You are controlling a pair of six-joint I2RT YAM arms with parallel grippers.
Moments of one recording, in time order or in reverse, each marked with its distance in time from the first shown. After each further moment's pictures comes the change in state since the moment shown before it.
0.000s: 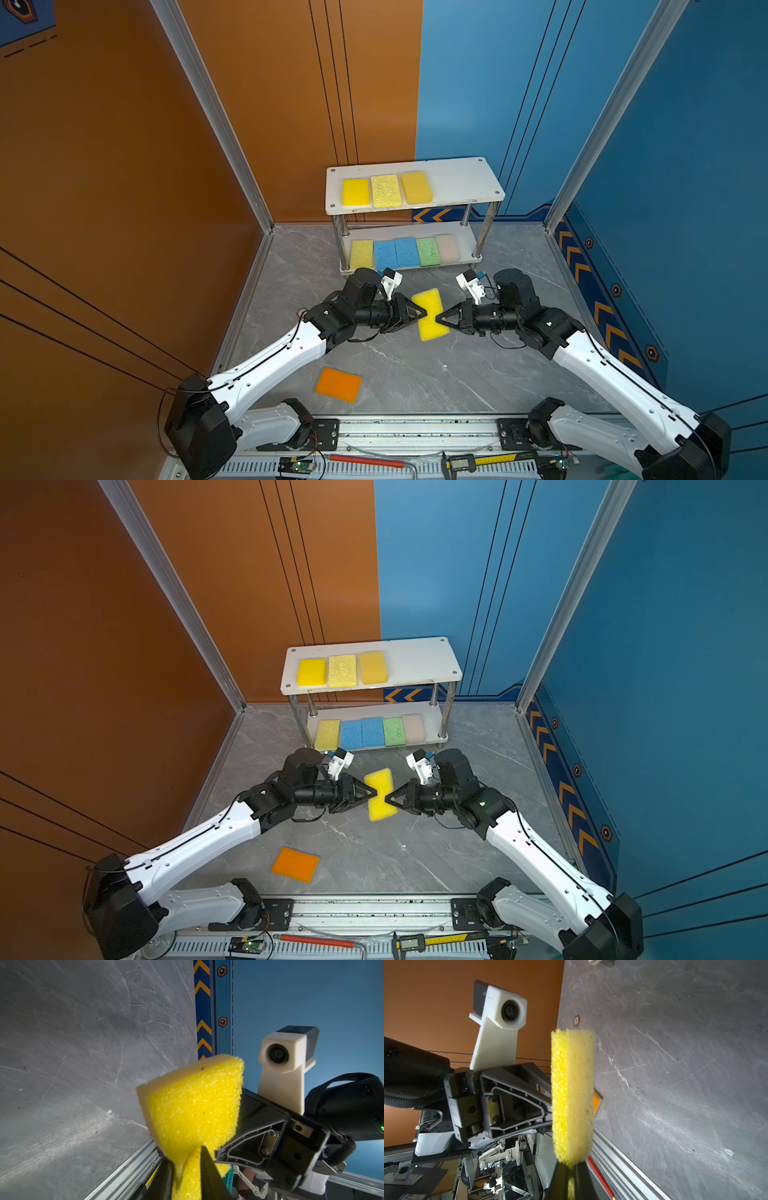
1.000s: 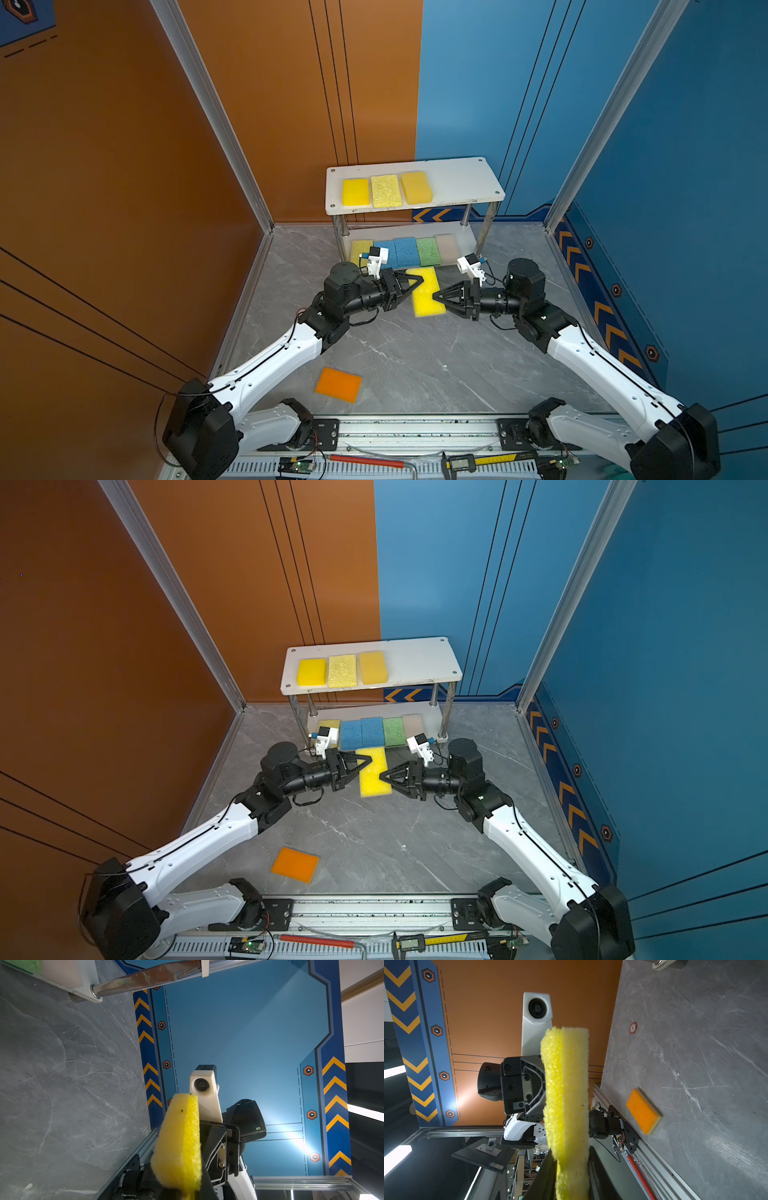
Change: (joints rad) left arm 0.097 -0.018 -0.068 0.464 -0.008 -0.237; right arm -0.113 0.051 -0.063 0.459 -0.271 0.335
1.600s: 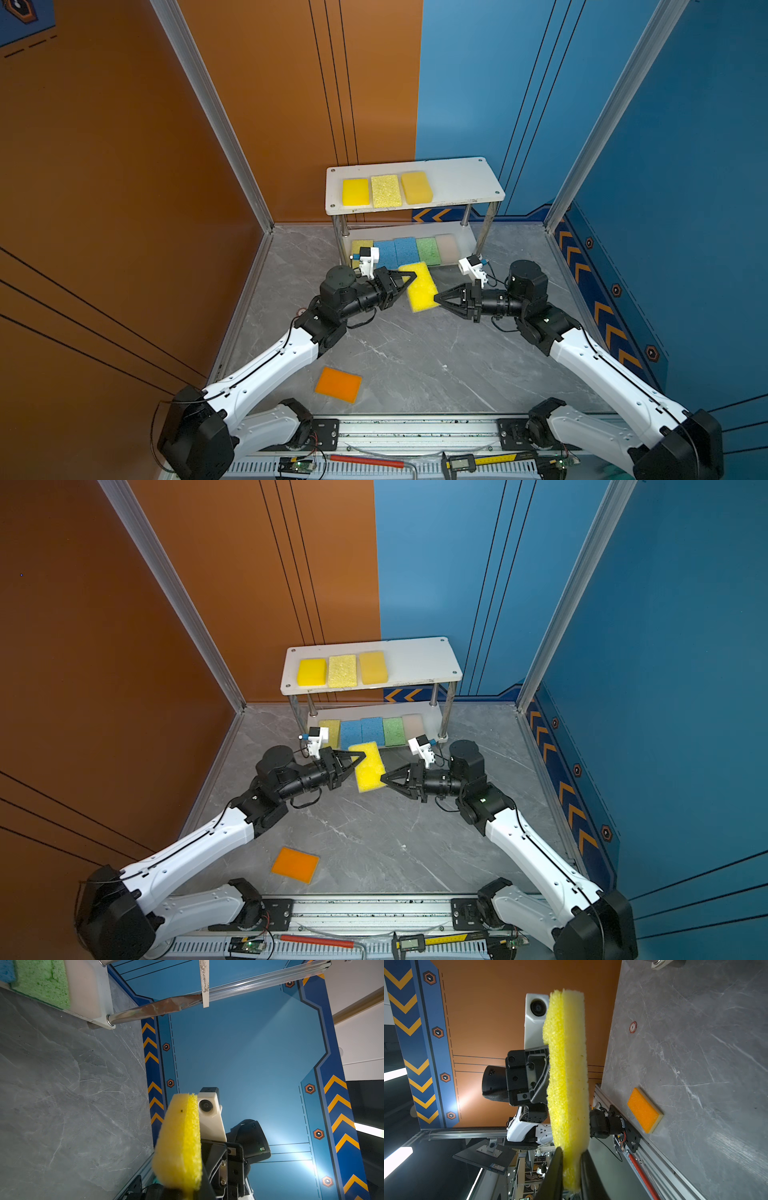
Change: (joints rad) left arm 0.001 -0.043 -0.033 0.004 -0.120 0.003; right arm 0.008 -0.029 -0.005 -0.014 0.023 0.004
